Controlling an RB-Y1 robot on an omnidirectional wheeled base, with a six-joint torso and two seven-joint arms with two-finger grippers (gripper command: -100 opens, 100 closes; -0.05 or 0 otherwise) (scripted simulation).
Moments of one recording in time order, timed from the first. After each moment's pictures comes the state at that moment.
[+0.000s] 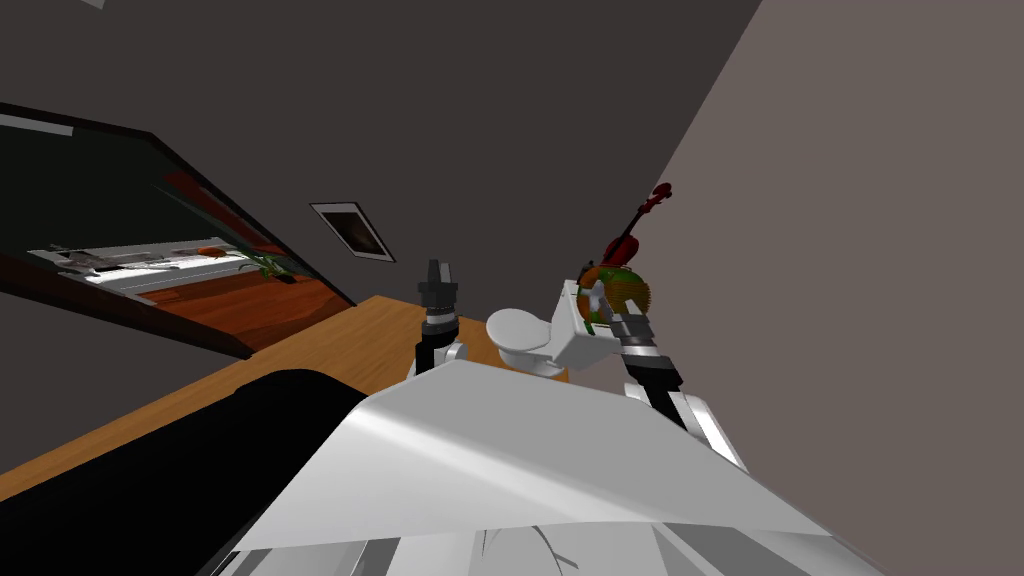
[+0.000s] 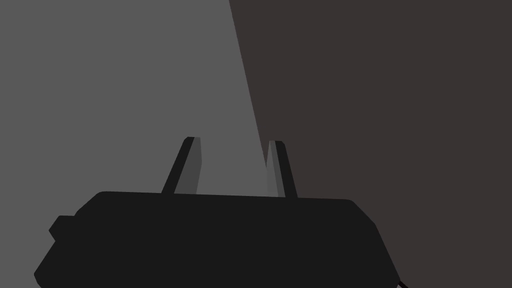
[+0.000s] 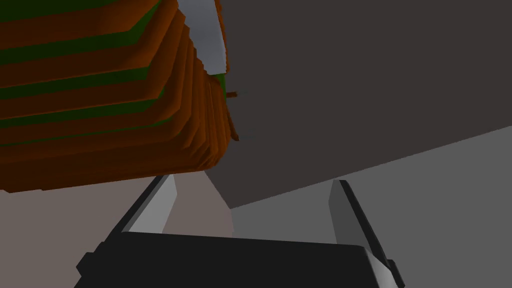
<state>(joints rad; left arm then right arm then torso) 0.55 0.03 -0.04 -2.38 0.08 -0.56 -0.14 0.51 -0.21 -0.10 -2.11 0.52 -0.39 0.52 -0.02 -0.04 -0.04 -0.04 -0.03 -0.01</state>
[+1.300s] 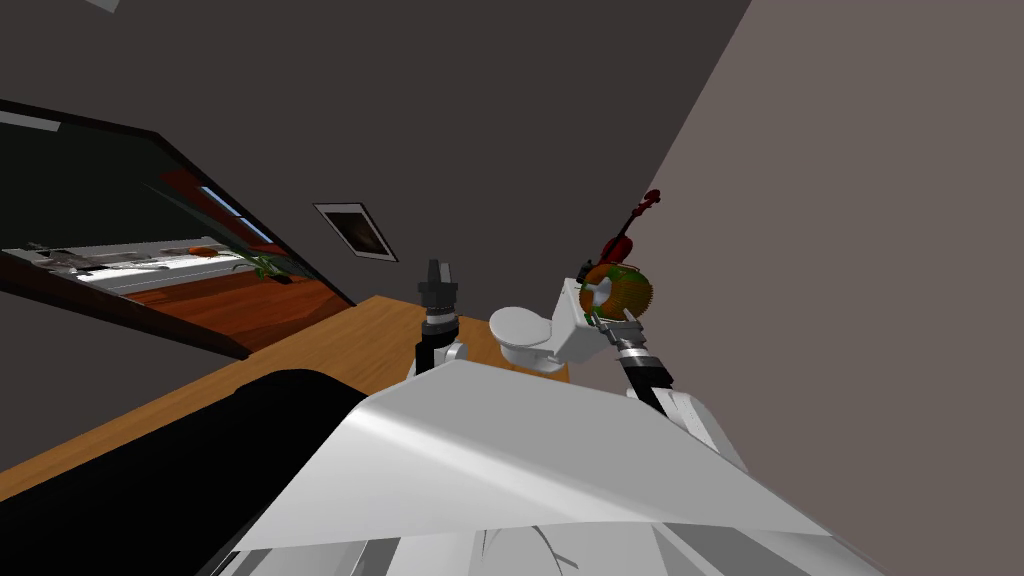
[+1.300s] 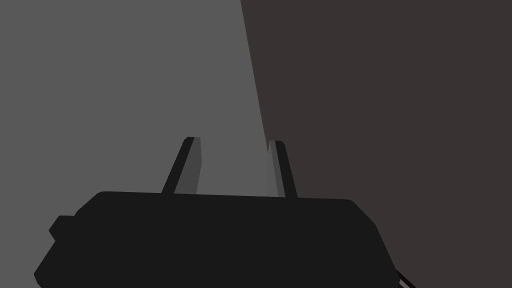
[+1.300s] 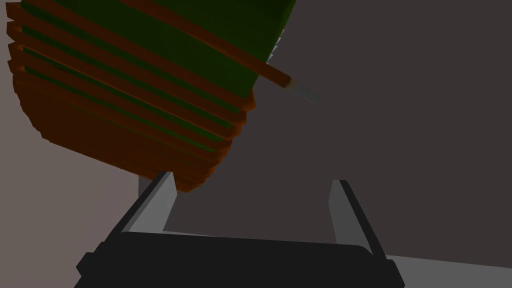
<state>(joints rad) 0.55 0.03 -0.04 -2.38 0.08 -0.56 -0.14 0.48 -0.21 -0.15 -1.96 0.85 -0.35 0.70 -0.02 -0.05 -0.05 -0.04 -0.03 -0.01</state>
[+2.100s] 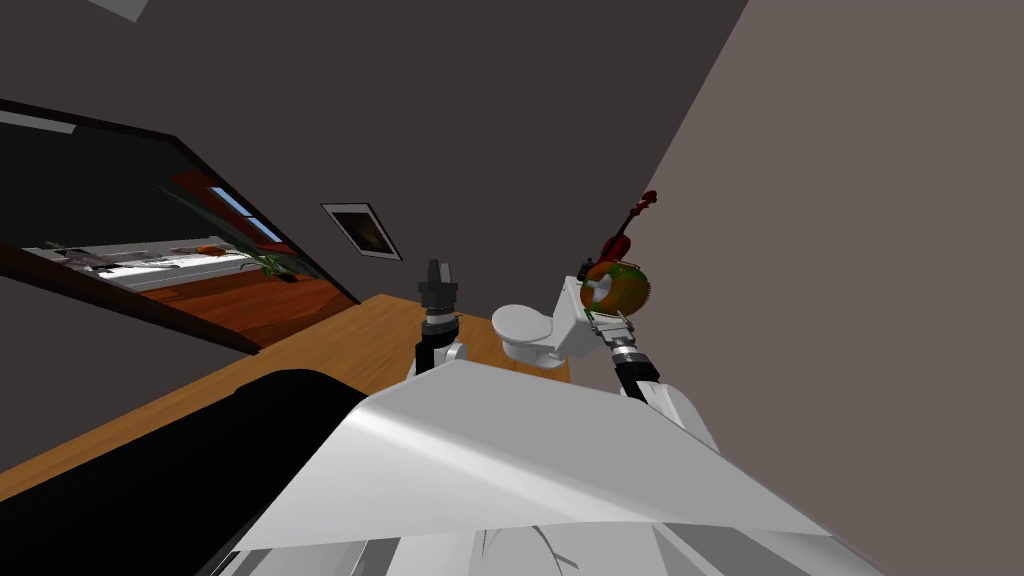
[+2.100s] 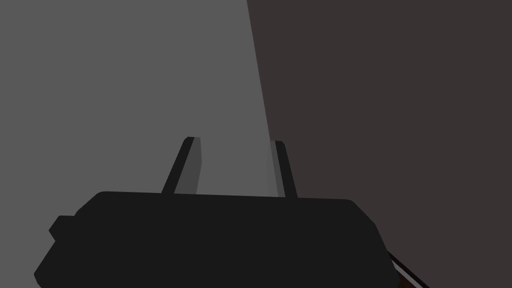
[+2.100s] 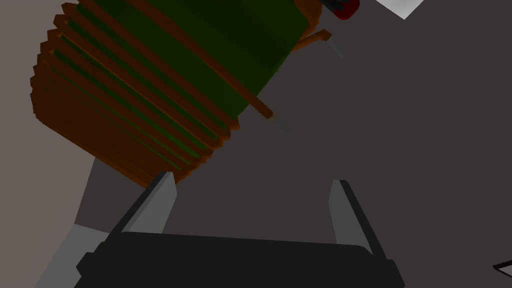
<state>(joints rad) 0.55 0.03 -0.04 -2.38 0.08 -0.56 -0.14 0.42 -0.15 -0.17 -1.86 1.09 -0.34 0.80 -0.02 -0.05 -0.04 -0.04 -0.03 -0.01</state>
